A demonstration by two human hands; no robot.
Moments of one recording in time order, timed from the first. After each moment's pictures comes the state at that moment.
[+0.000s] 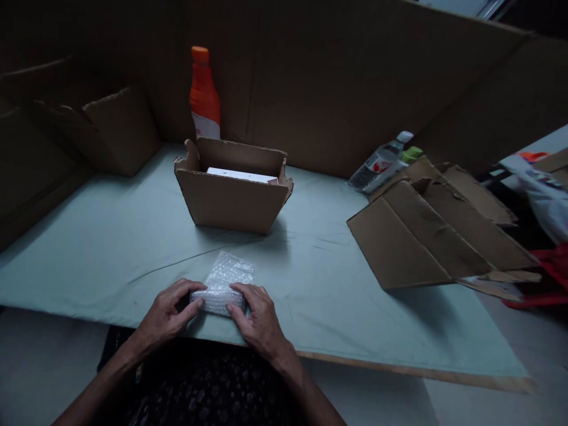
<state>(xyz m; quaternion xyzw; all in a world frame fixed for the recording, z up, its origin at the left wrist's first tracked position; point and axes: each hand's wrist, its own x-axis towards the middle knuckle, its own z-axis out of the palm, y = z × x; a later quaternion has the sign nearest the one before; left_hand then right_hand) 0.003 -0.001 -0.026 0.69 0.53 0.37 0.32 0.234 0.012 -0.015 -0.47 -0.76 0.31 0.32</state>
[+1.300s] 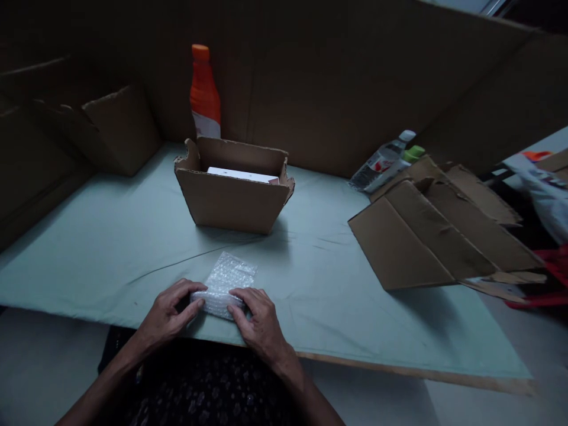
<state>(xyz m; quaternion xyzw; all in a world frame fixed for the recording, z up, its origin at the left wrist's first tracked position) 0.003 -0.001 -0.030 0.70 0.52 0.38 0.31 0.233 0.009 -0.020 -0.46 -0.77 0.28 0.35</state>
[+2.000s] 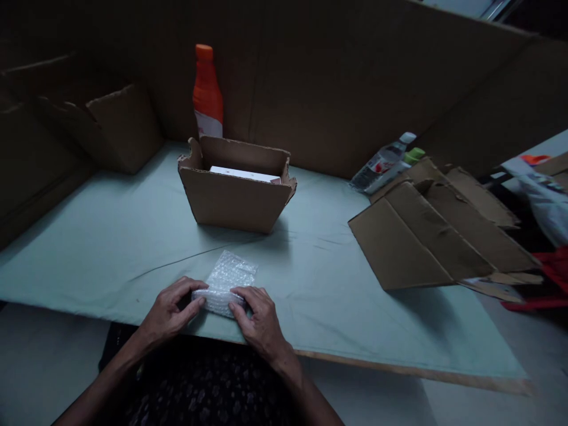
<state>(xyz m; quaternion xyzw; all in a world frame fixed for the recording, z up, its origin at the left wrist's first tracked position) 0.002 -0.001 -0.031 0.70 0.51 0.39 0.30 0.230 0.009 -0.021 -0.46 -0.76 0.28 0.36</state>
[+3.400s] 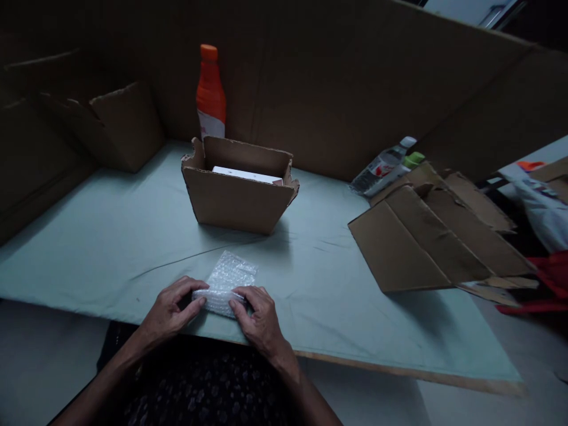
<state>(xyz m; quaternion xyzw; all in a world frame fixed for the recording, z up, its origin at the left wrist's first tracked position) 0.003 -0.001 -0.028 0.69 0.52 0.39 0.31 0.228 0.013 -0.021 -0.47 -0.76 0.27 0.36</state>
